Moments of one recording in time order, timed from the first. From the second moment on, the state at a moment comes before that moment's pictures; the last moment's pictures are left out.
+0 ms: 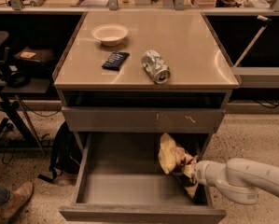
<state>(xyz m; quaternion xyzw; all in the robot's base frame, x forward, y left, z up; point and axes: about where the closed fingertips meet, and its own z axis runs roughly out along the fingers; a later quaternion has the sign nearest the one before) 0.520 -0.202 0.462 -0.09 0.93 0.19 0.31</state>
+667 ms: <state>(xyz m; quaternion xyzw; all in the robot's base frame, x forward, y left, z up) 0.499 -0.182 0.393 -0.07 0.93 0.23 0.26</state>
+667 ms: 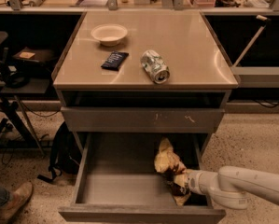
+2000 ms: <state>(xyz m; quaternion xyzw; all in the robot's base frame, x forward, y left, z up) 0.499 -0.182 0.393 -0.07 0.93 0.23 0.26</state>
